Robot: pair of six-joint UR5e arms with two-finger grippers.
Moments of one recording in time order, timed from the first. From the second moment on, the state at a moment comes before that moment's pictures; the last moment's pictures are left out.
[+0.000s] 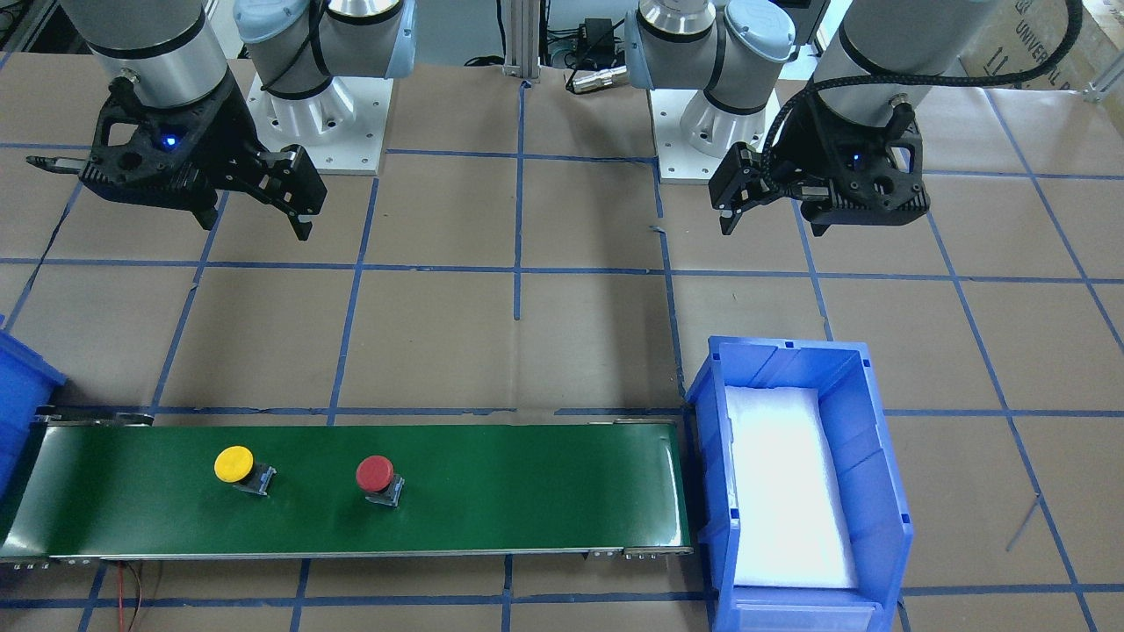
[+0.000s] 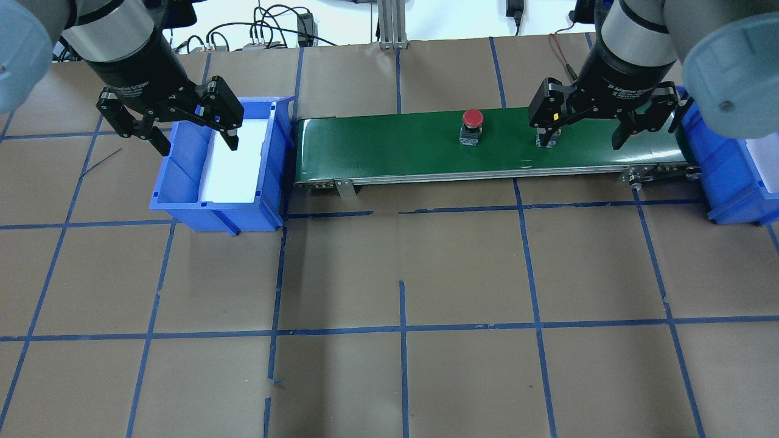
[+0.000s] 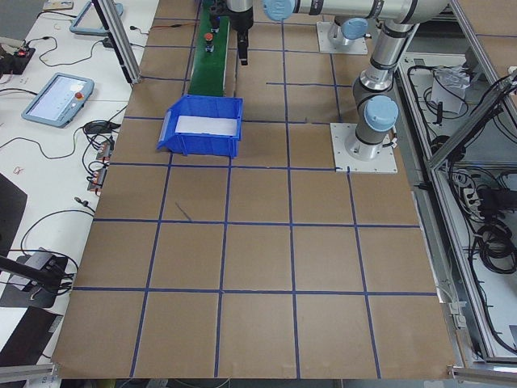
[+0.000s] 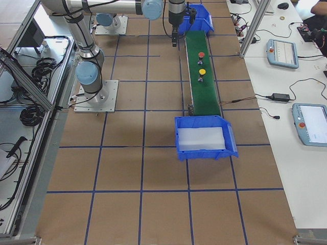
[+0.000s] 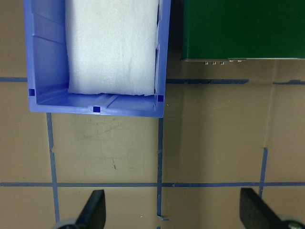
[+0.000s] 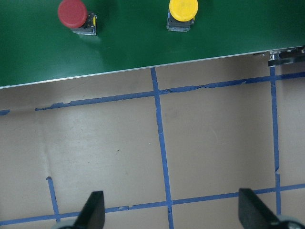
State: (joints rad) left arm -1.54 -1.61 -1.49 -1.67 1.55 0.00; right arm 1.57 -1.59 1.62 -1.63 -1.58 0.11
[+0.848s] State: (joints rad) left arm -1.54 -1.61 -1.50 -1.67 1.55 0.00; right arm 1.55 -1.59 1.60 -1.62 -1.59 0.11
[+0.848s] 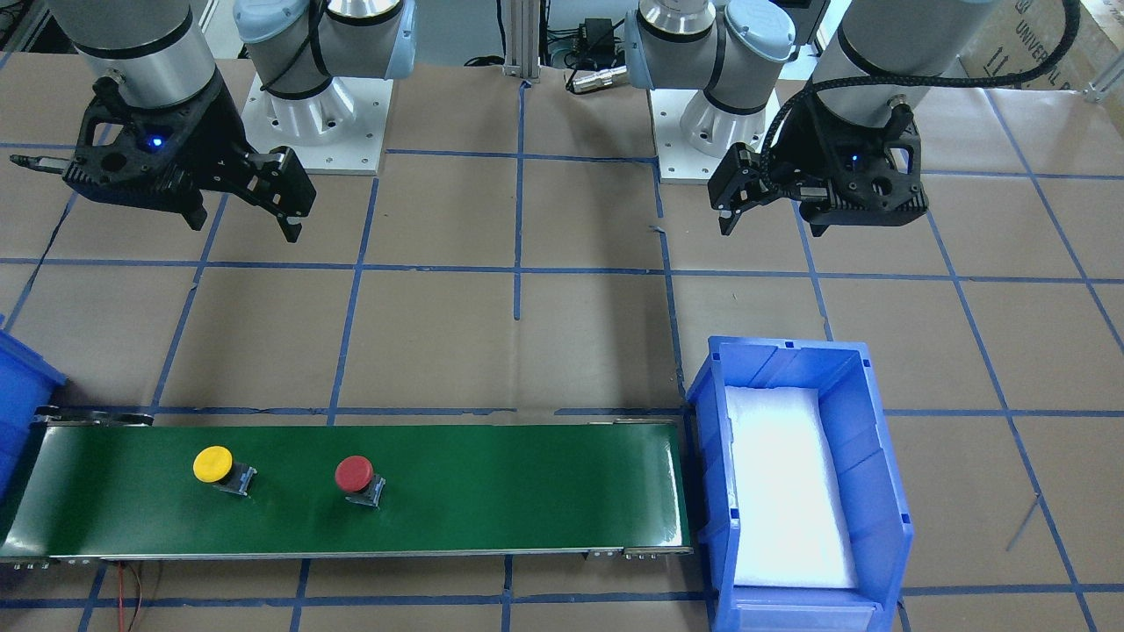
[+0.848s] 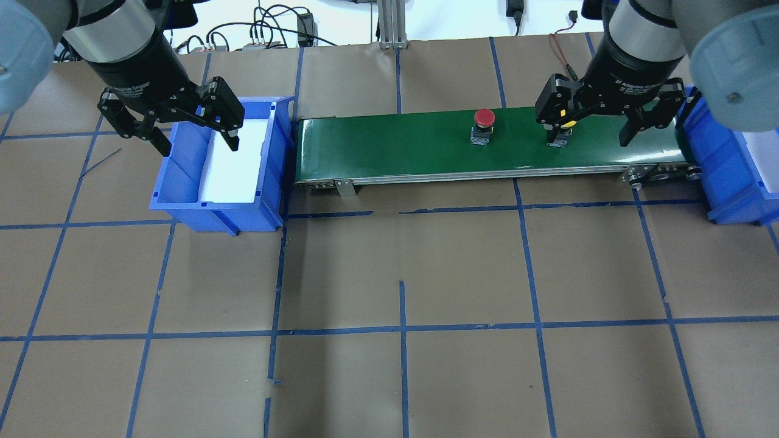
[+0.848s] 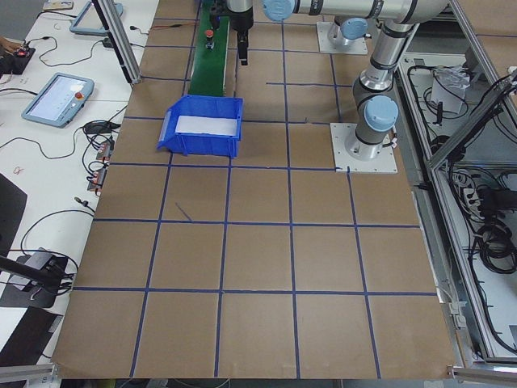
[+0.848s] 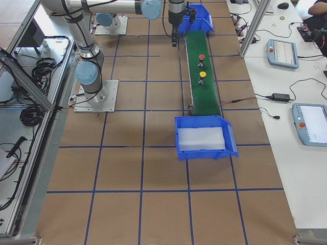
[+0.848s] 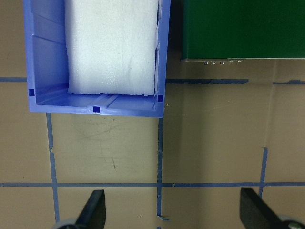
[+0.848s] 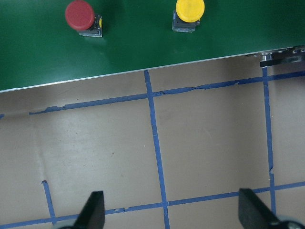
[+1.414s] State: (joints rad) left arm -1.55 -1.61 -1.50 -1.67 1.55 0.00; right arm 1.51 -1.53 1.55 -1.51 -1.61 0.08
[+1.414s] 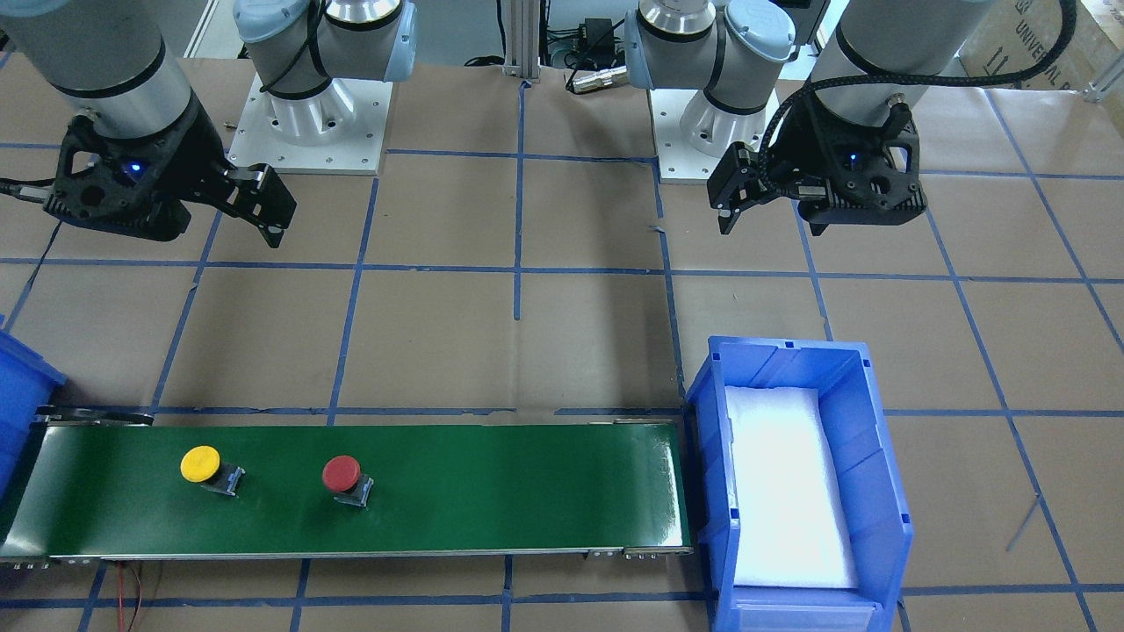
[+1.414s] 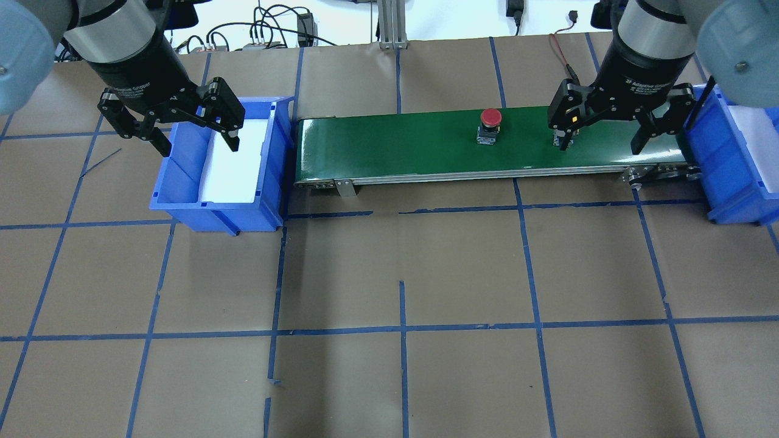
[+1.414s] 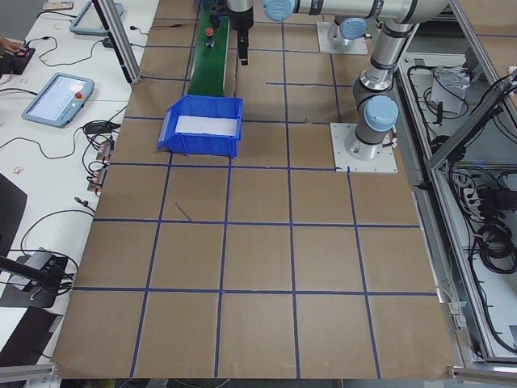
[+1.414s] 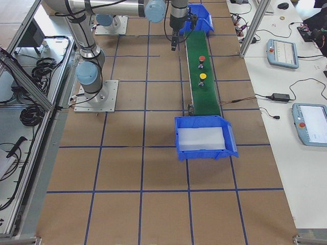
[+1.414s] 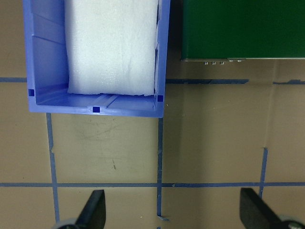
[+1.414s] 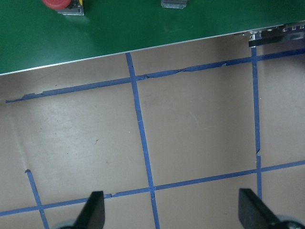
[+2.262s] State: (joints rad) left arm -1.55 -1.61 -1.50 -1.67 1.55 0.00; right arm 1.34 -1.22 1.26 -1.48 -1.64 -0.46
